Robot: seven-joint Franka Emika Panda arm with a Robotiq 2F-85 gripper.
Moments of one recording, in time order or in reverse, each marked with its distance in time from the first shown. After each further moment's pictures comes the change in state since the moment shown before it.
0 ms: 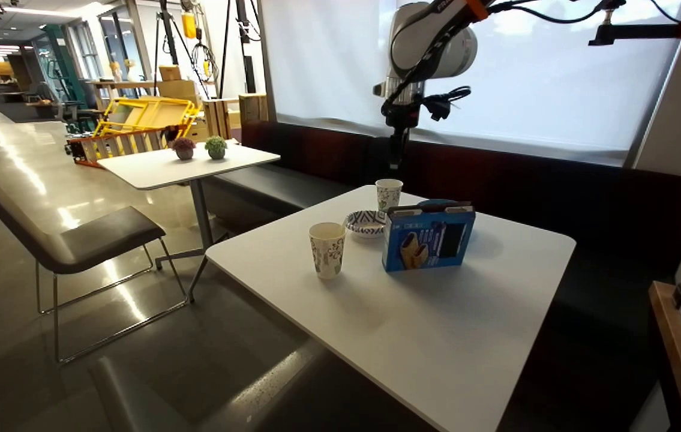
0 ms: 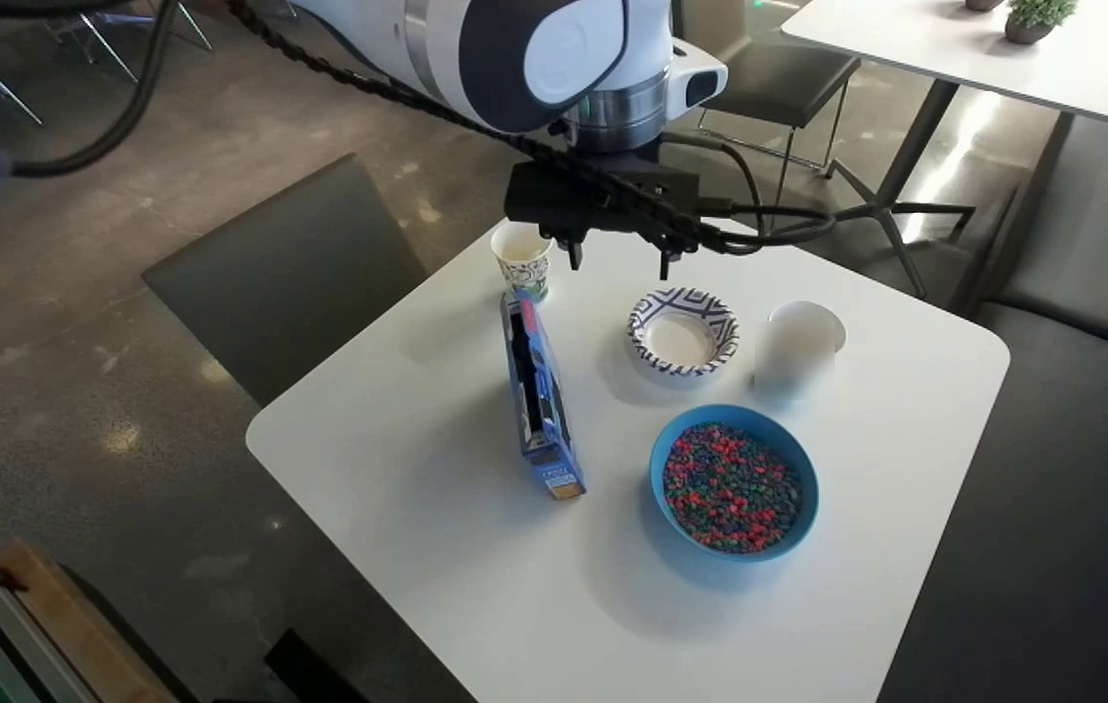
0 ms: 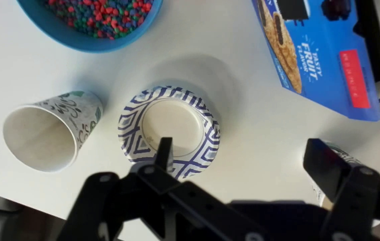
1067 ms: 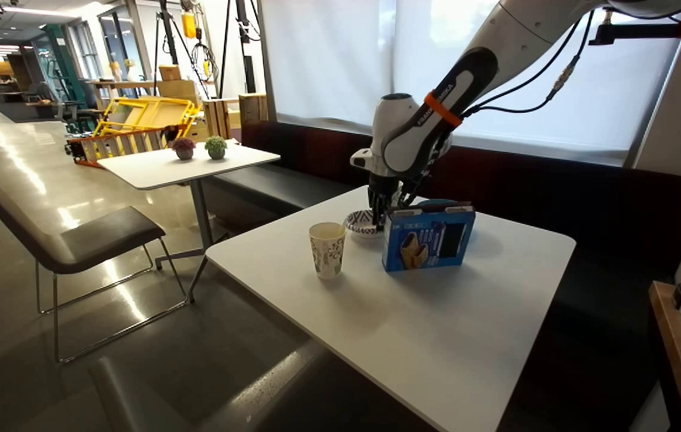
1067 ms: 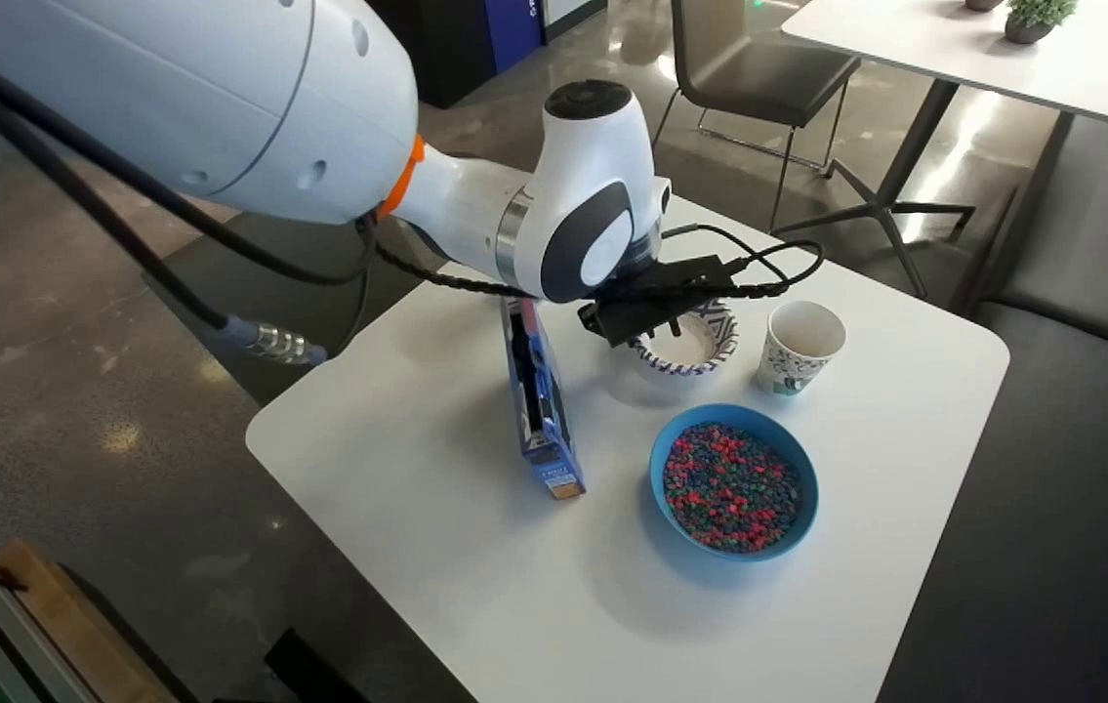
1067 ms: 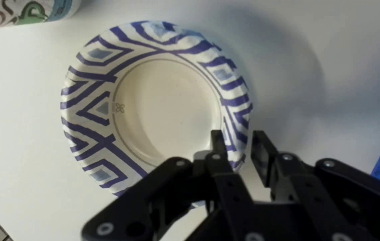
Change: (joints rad) arm -0.040 0.380 0.059 0.148 -0.210 0.322 -0.469
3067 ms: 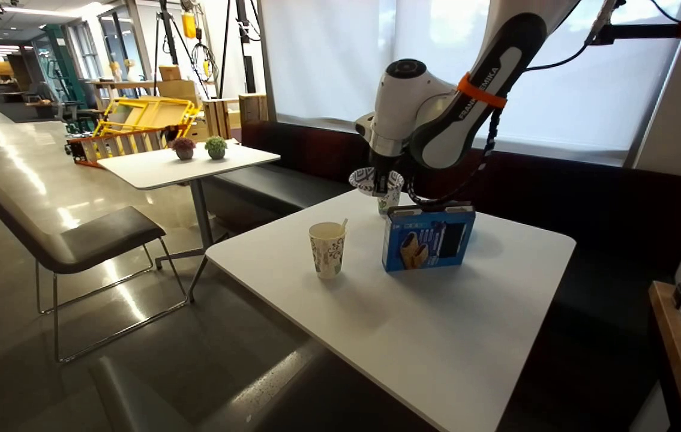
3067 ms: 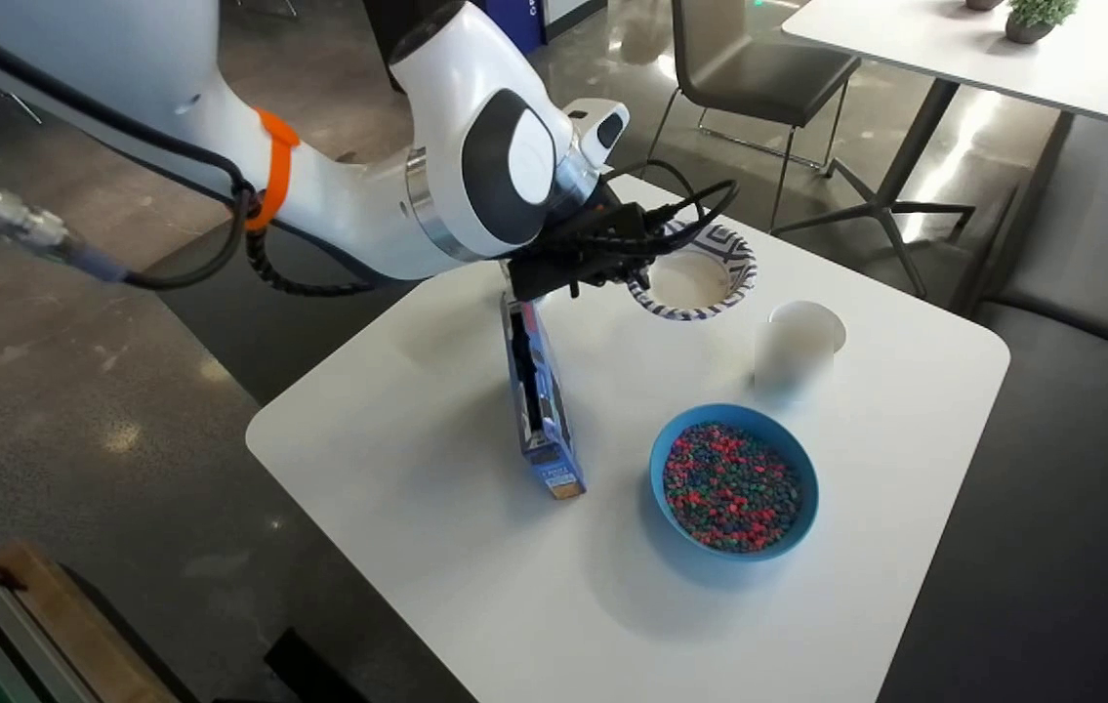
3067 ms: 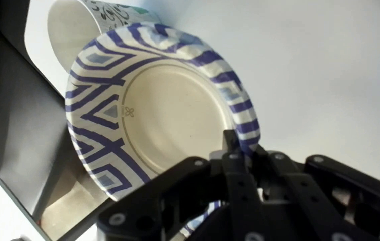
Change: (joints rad) arm 0.336 -0.221 -0.343 -0.249 -0.360 0.232 0.806
